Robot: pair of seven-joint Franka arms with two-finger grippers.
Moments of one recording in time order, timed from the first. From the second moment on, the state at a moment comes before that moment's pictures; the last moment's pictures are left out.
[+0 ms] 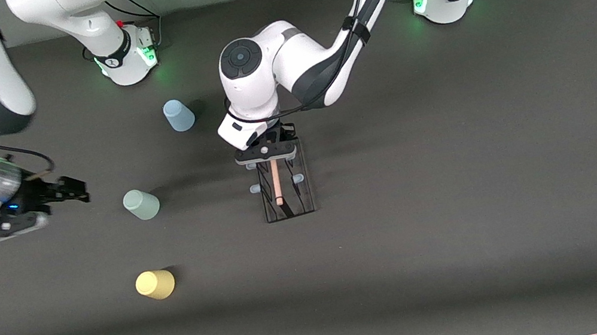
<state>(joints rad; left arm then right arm) -0.88 0.69 -0.04 -1.26 0.03 2.04 -0.93 0.14 0.03 -0.14 -2.11 0.04 2.13 -0.13</state>
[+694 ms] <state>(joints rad) -0.82 0.58 -0.02 -1.22 0.01 1.90 -0.91 0.16 0.16 -0.13 -2.33 0.06 2.47 -0.13</state>
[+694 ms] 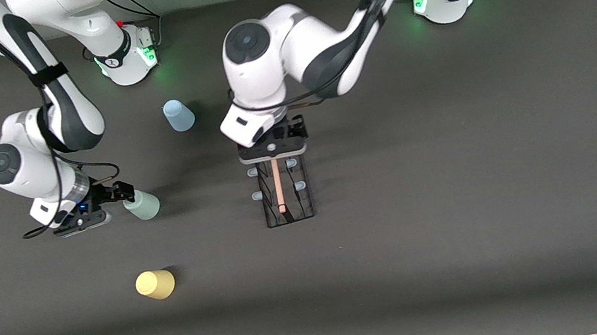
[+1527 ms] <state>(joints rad) -0.27 -0.01 0.00 -1.64 -0.05 1.61 -0.23 0.16 0.24 -0.08 -2.35 0.13 2.53 -0.13</state>
